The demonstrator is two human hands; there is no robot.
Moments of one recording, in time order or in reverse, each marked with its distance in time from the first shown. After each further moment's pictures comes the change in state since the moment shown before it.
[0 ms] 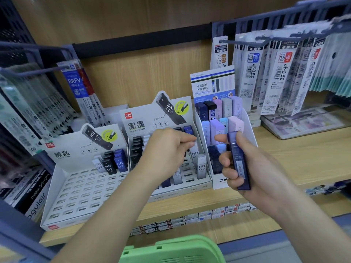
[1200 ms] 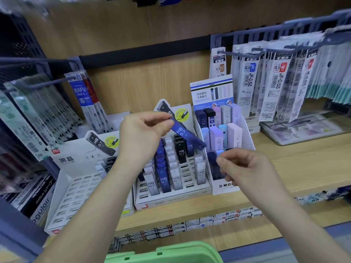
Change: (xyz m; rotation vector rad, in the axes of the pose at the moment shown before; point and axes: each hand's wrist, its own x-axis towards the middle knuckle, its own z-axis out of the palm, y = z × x) left_hand 0.012 -0.004 -0.036 -0.597 0.383 -0.188; right_hand 0.003 0.008 -0.009 -0.692 0.191 -0.383
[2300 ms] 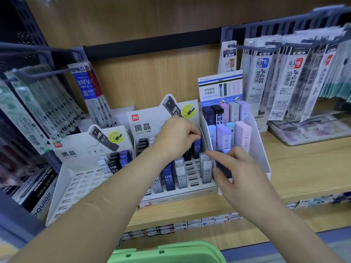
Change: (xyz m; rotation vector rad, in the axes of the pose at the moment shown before) left_hand 0.034 -0.046 0.047 0.710 -0.430 0.311; right_hand -0.001 0.014 0.020 -0.629 -0.048 -0.442
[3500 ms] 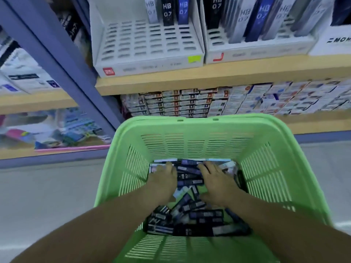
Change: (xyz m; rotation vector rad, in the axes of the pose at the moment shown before) left_hand -0.389 -0.125 0.170 0.356 -1.091 -0.310; right_hand -0.249 0.009 0.259 -0.384 -1.073 0.150
